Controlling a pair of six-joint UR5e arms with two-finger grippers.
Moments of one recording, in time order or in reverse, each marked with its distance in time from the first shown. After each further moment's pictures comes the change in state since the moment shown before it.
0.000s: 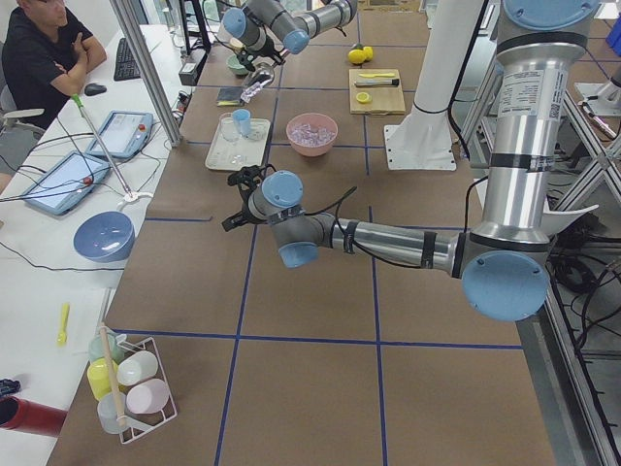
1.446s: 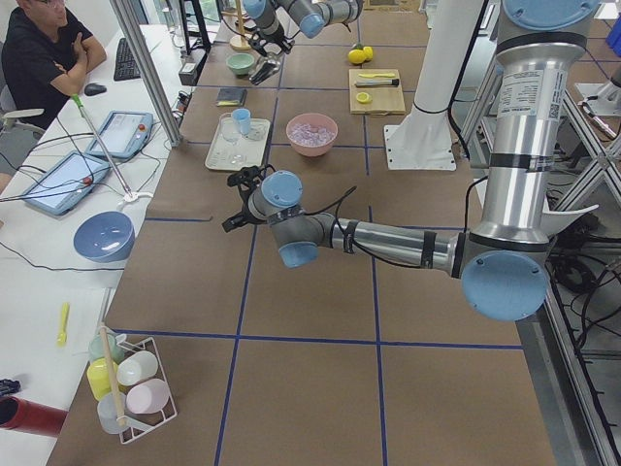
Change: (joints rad) left arm 0.002 -0.001 0.000 0.018 0.001 -0.005; right arm 0.060 -0.343 0.474 0.078 0.018 -0.071
